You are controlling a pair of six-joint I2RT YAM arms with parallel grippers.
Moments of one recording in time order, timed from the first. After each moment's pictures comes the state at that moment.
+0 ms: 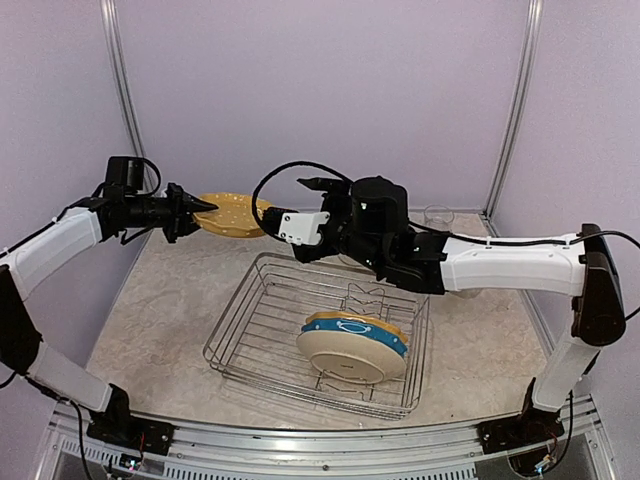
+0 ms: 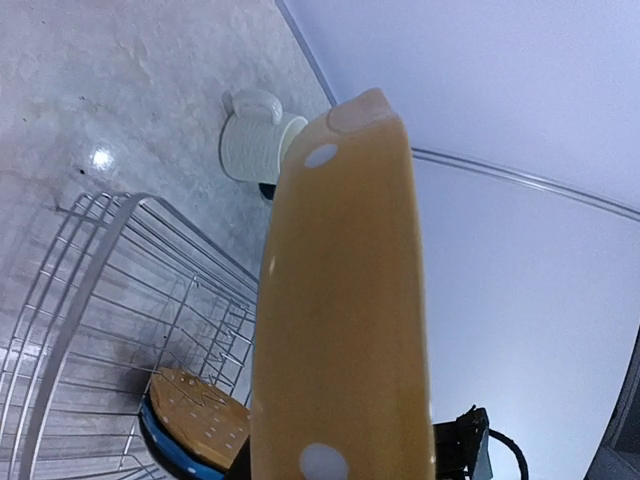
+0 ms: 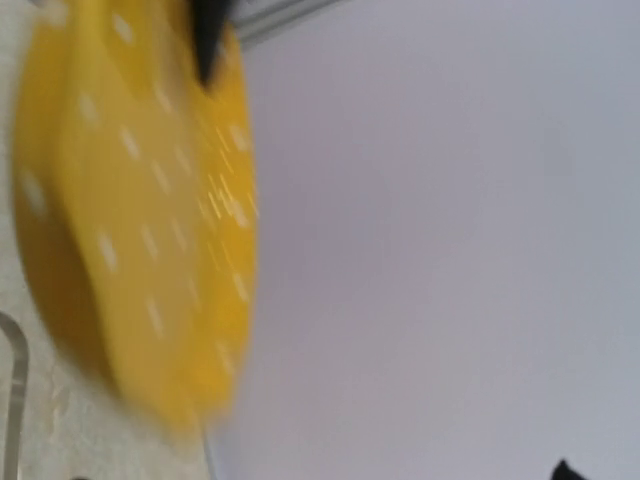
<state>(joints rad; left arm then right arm) -0.19 1.40 1.17 -0.29 0.77 -1.28 1.05 1.72 1.35 0.31 0.30 -1.14</state>
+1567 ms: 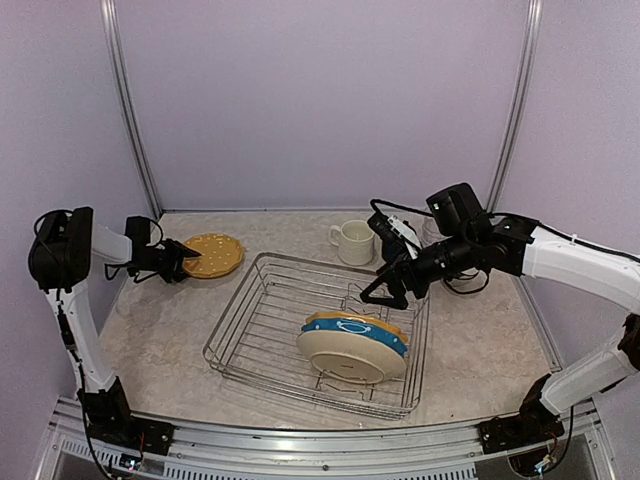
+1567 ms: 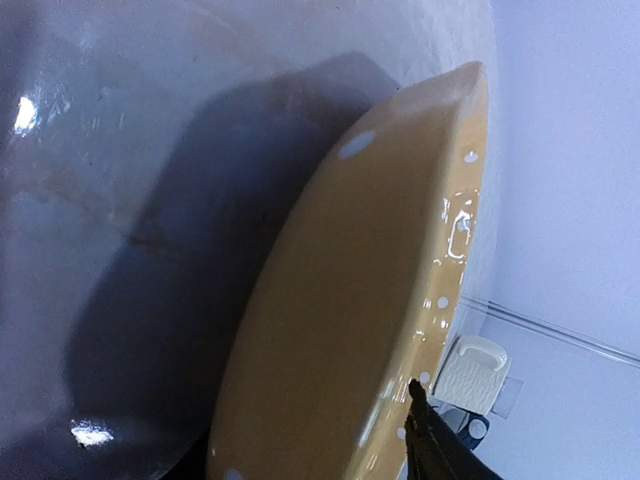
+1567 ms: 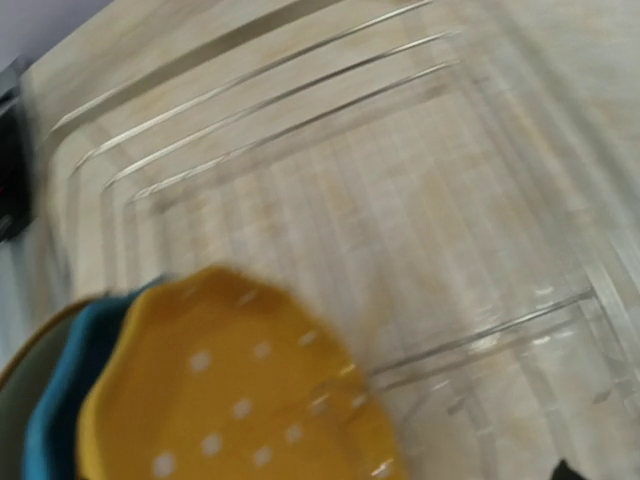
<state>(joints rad) 0.13 2.03 1.11 0.09 0.67 -0.98 0.74 1.35 1.11 -0.47 -0.46 0.01</state>
